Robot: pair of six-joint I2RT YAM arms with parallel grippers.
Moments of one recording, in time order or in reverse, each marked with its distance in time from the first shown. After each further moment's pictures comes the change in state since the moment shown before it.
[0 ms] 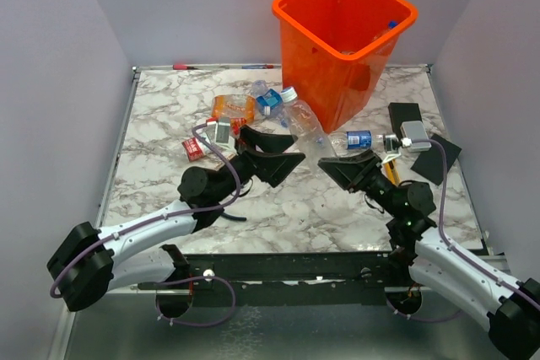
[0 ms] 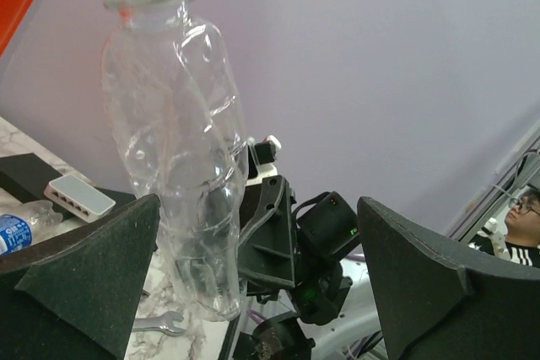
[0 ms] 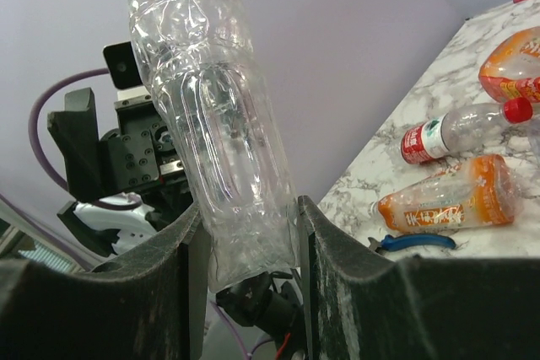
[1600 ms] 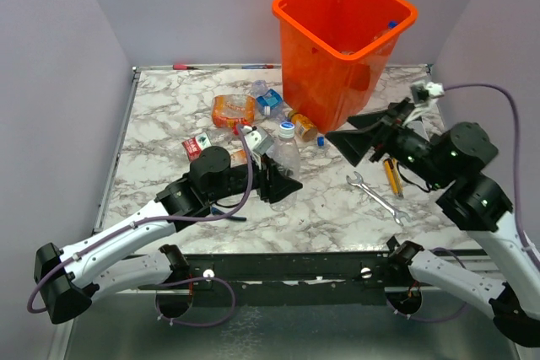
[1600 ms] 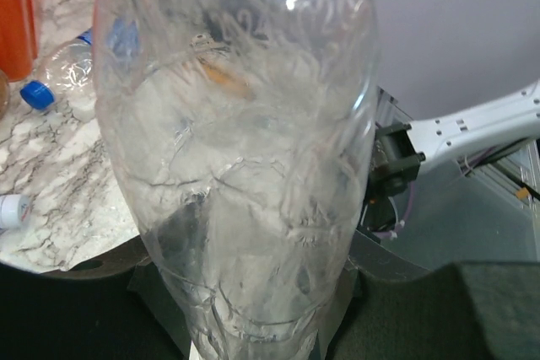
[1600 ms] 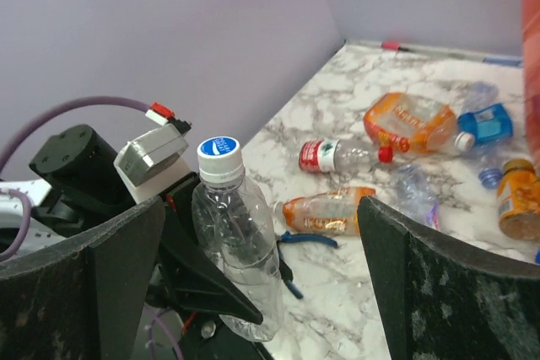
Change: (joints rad) left arm -0.052 -0.144 0.256 -1.057 0.108 0.428; right arm 0.103 0.095 0.972 -1.151 0.180 -0.565
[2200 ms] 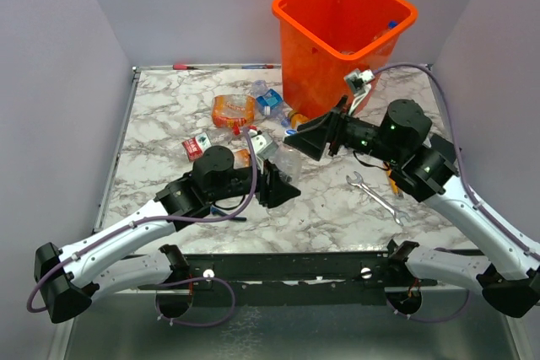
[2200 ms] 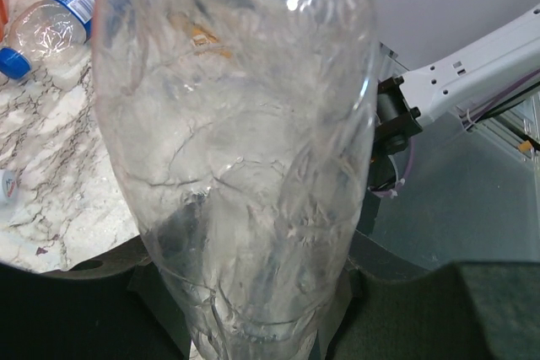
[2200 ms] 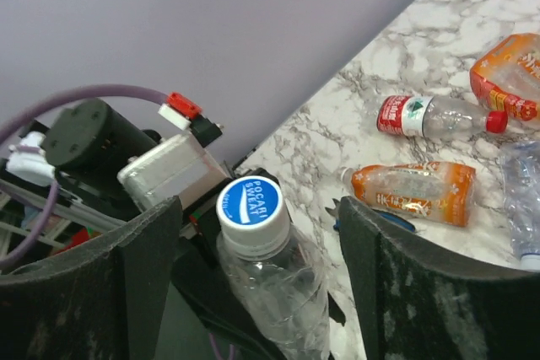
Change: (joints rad) left arm -0.008 0.005 0.018 -0.097 0.047 0.046; right arm 0.037 0.245 -0.037 0.192 -0.248 0.119
